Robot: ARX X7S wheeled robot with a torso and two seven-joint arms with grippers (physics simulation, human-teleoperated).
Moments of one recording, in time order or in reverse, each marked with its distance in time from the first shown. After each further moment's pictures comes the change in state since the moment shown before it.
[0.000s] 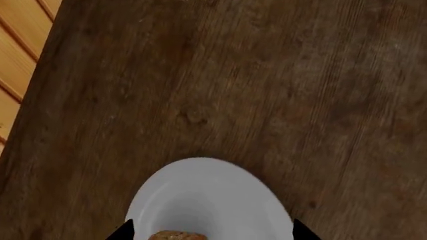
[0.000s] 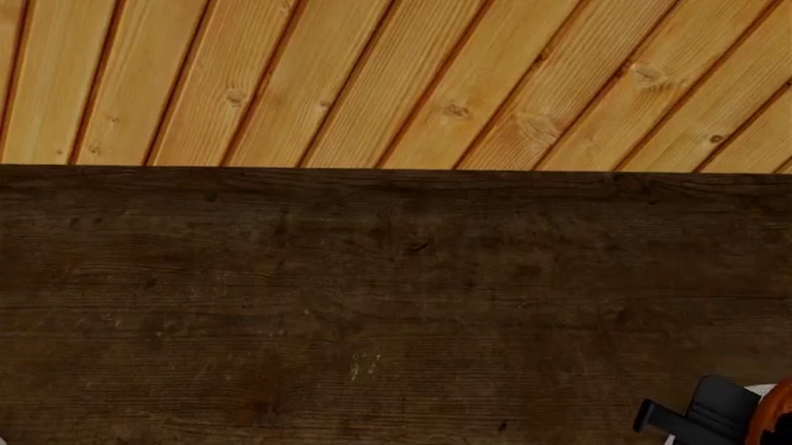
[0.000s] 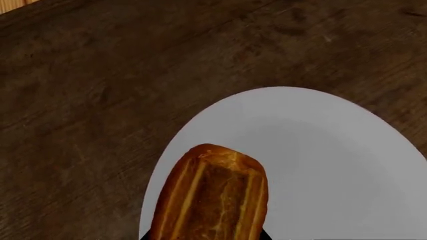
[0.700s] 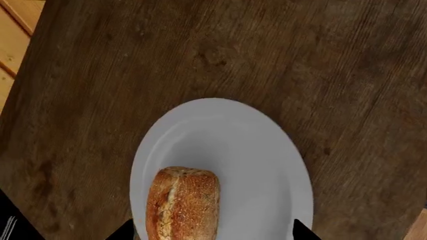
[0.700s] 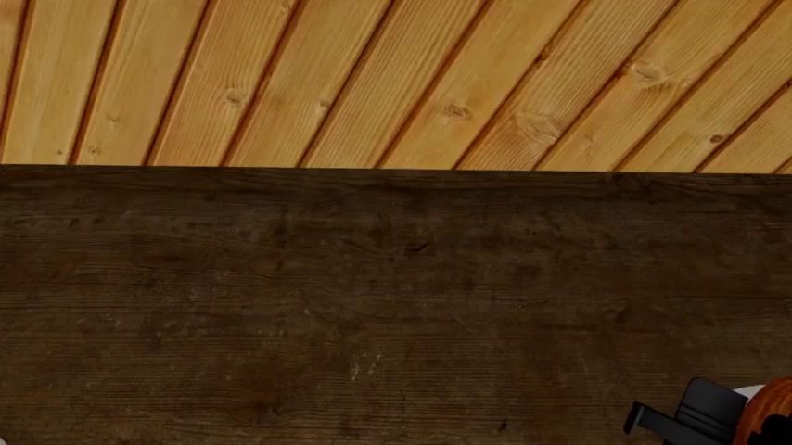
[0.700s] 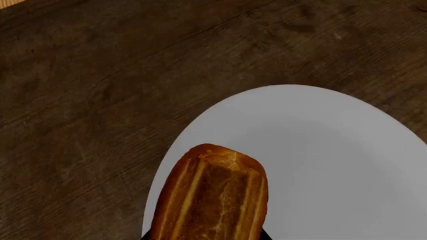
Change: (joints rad) left arm -0.083 -0.153 0.264 0.096 0.750 0.026 0.596; right arm -0.040 -0.022 -0.003 0.015 -0.024 -0.024 -0.024
